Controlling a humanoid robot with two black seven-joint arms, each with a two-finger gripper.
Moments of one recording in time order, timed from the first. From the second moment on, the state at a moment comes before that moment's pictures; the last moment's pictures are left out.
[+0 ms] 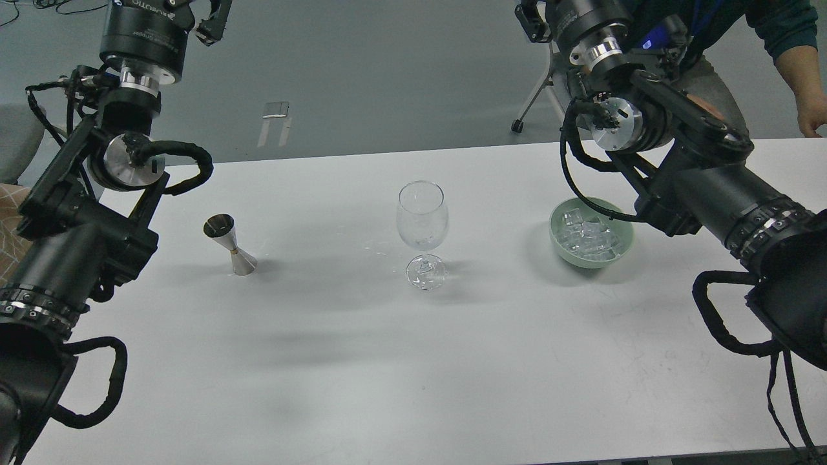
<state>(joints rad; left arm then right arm) -0.89 0.29 -1.13 -0.79 0.22 -0.38 -0.40 1.15 -0.05 0.70 0.51 -0.23 0.13 0.49</state>
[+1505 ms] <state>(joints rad) -0.90 0.40 -1.10 -0.77 0.22 -0.33 -0.19 1.17 -0.10 0.60 0.51 -0.23 0.12 0.49</state>
